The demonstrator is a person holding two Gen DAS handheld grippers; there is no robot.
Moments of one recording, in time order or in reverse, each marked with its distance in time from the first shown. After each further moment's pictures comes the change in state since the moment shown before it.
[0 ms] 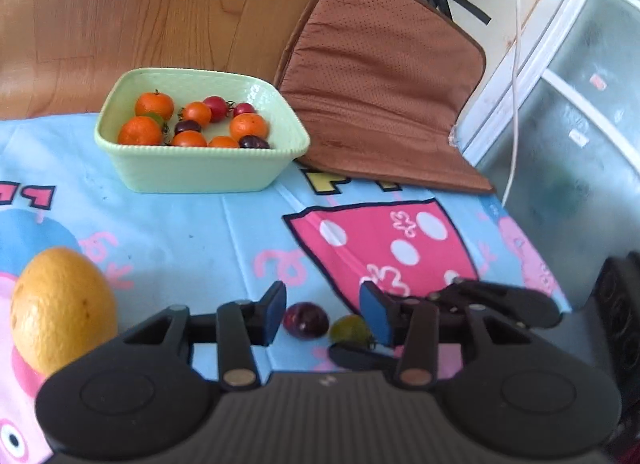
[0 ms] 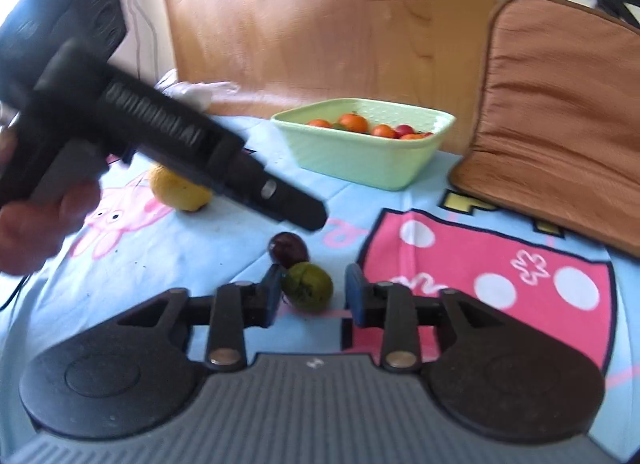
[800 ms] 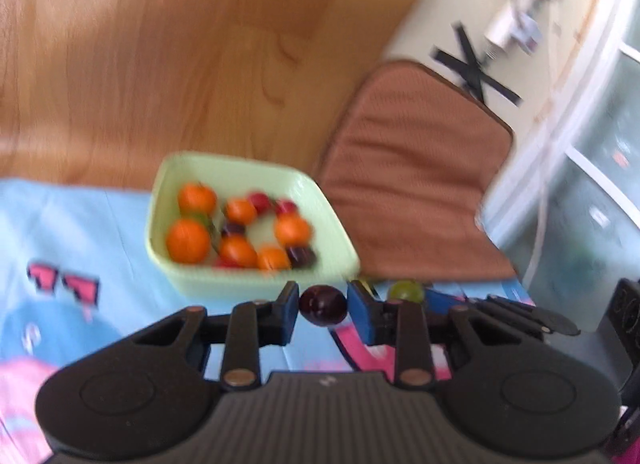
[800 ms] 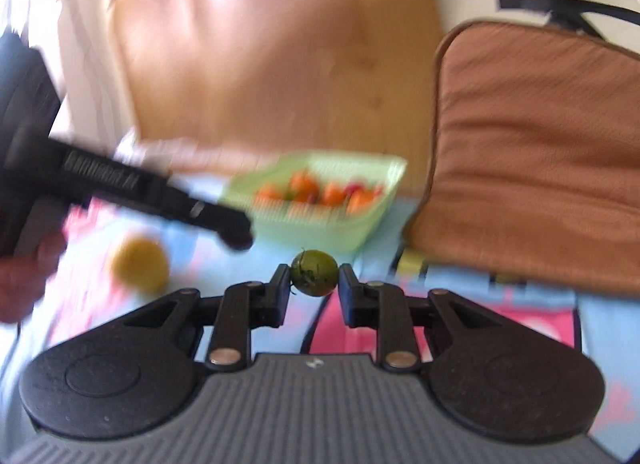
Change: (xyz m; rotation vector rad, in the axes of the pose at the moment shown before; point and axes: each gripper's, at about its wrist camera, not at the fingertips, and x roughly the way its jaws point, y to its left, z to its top) left arm -0.016 0.026 0.060 -0.070 -0.176 0.063; right arm 0.011 -0.040 0.060 0.147 -0.165 -0.073
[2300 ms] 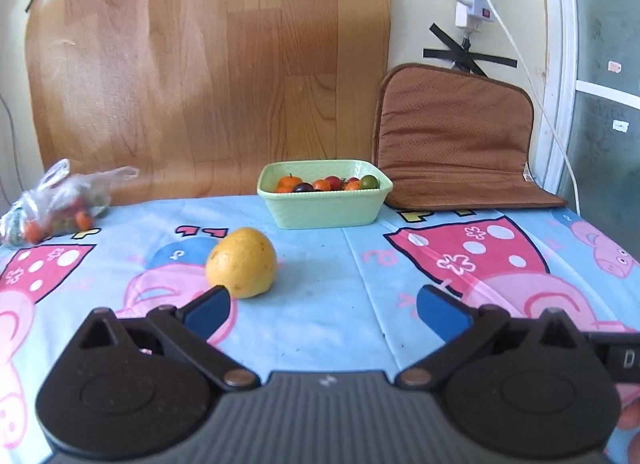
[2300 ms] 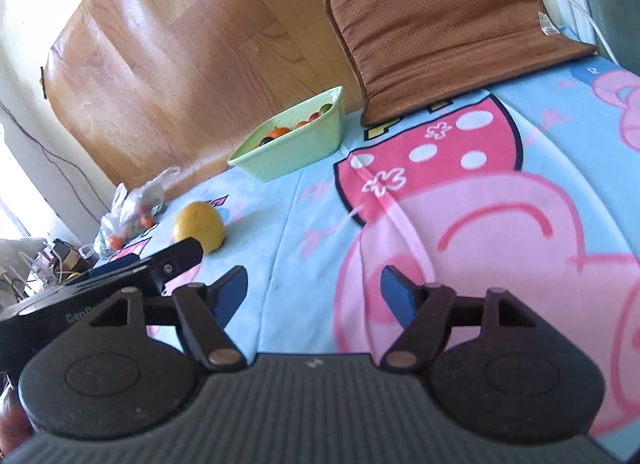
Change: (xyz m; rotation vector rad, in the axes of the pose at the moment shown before) left arm -0.127 -0.082 -0.157 0.204 -0.192 0.366; right arm -0.117 0.067 -0.094 0.432 0.086 -0.104
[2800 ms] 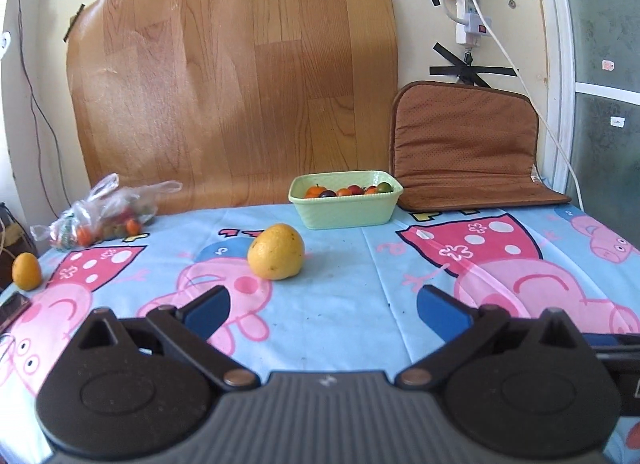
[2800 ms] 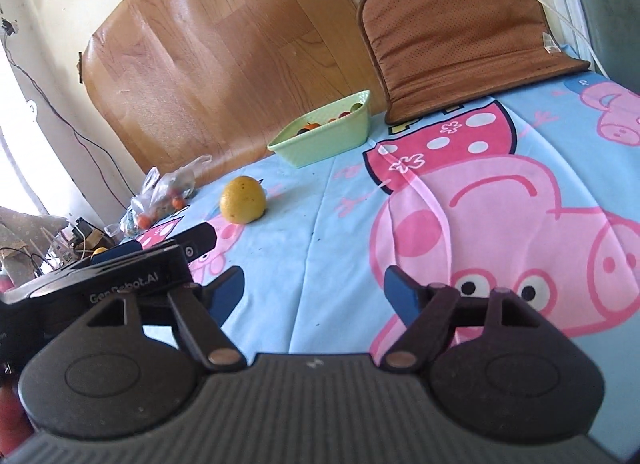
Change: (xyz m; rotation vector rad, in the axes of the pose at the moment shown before) left arm -0.064 -0.017 -0.020 0.030 -0.049 0.113; right arm -0.049 0.022 -0.036 -0.060 -0.045 0.034
